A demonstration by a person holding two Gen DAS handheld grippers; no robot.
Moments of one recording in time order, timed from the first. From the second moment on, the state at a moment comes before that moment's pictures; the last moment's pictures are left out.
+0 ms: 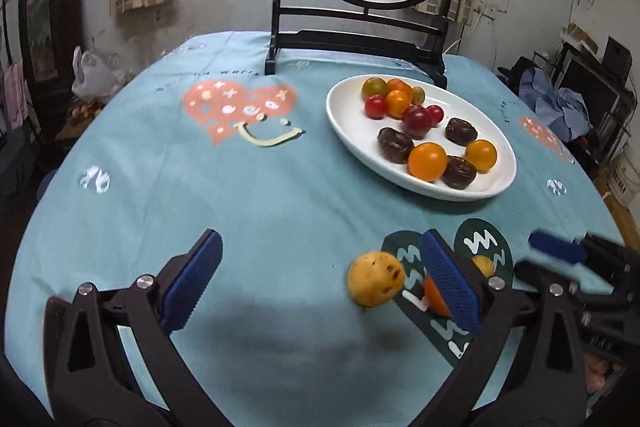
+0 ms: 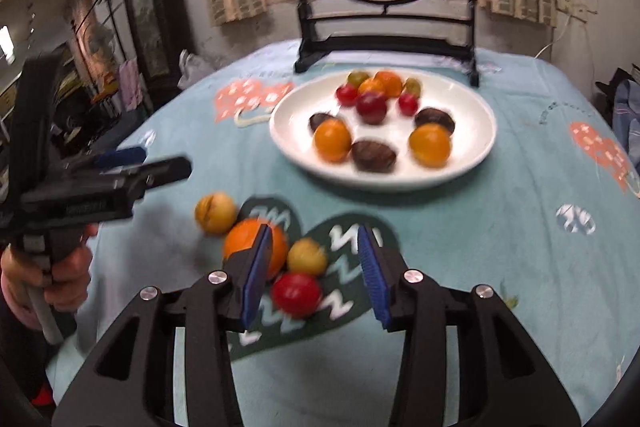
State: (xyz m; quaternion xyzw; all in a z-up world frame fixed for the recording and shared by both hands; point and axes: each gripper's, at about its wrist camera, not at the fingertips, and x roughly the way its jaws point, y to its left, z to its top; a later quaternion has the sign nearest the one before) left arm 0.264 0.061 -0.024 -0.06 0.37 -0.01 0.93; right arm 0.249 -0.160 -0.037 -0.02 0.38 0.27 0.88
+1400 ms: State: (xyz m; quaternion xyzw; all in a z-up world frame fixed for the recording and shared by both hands) left arm 0.260 0.034 -0.046 0.03 0.40 -0.03 0.92; right arm 0.252 -0.179 -0.042 0.01 0.40 0.25 0.88
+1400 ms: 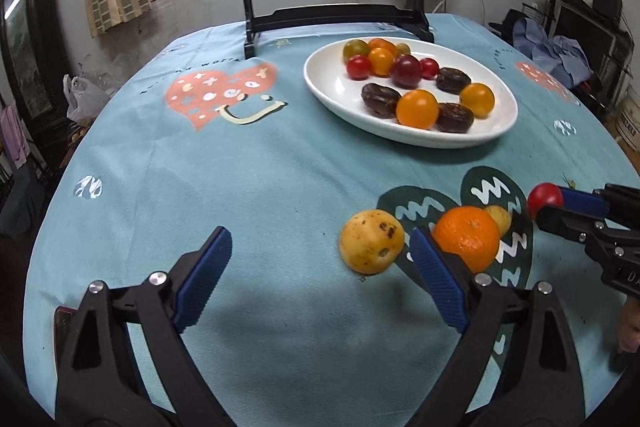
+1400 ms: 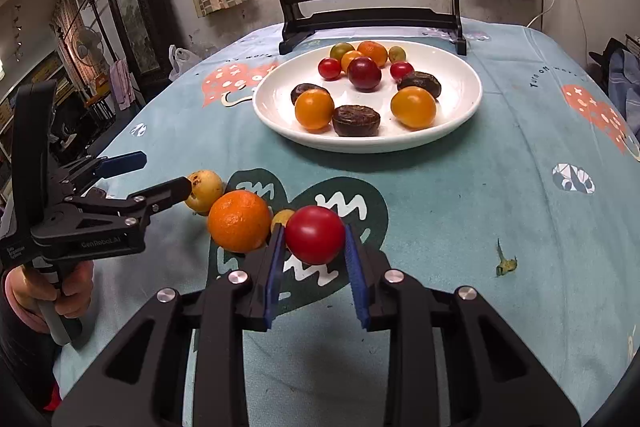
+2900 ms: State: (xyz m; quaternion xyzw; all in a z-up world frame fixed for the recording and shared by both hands) left arm 0.260 0.007 -0.016 0.03 0.37 -0.11 0.92; right arm 0.251 -0.188 -0.016 0.05 0.35 0.25 0.90
